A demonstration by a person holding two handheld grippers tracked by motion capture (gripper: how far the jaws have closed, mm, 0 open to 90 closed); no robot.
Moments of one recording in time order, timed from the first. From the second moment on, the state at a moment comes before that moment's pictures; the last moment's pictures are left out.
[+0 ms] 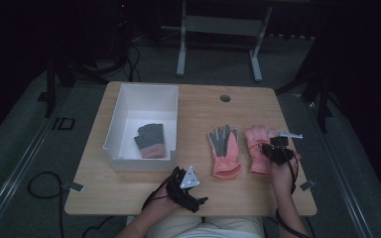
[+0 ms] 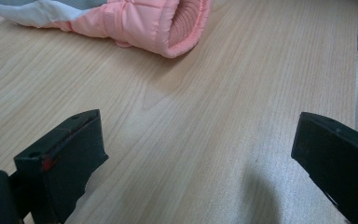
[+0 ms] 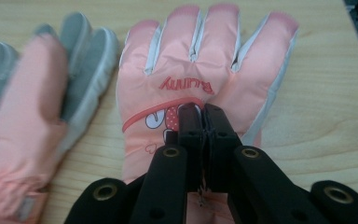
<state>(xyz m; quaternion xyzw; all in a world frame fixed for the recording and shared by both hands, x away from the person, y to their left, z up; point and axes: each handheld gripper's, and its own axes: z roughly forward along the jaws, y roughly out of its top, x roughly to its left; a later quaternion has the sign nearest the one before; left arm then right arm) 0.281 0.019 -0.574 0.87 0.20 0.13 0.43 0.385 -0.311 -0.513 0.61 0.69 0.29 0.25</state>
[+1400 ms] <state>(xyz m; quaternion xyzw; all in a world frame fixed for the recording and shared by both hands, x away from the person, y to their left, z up) 0.280 0.018 -0.574 0.87 0.20 0.13 0.43 0.385 -0.330 -0.520 0.50 0.77 0.31 0.23</state>
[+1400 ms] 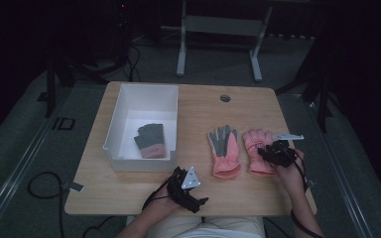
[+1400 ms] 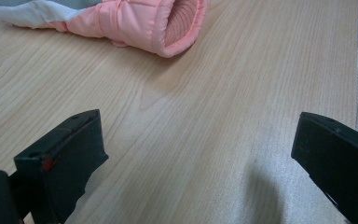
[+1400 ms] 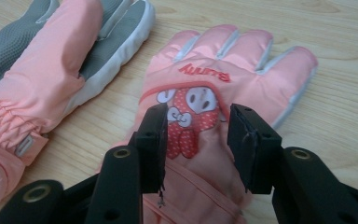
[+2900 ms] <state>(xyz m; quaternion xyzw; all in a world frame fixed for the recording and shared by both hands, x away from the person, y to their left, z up) 0.280 0.015 -0.574 0.87 0.19 0.13 0.43 0.362 -0.249 -0.418 0.52 0.71 0.37 0.29</state>
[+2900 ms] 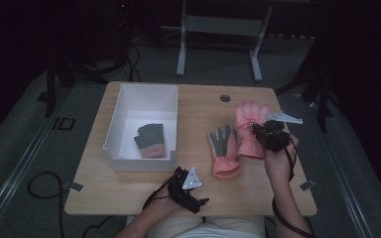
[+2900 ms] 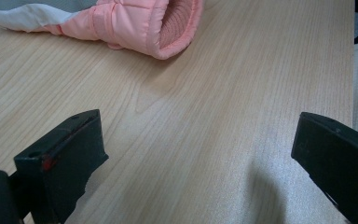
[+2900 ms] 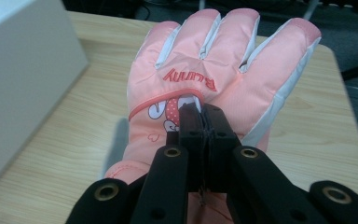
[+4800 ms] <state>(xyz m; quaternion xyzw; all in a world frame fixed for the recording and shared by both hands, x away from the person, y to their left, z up) 0.280 0.014 -0.575 0.88 0.18 0.13 0.43 0.377 -0.197 -0.488 0.50 0.76 0.35 0.21</state>
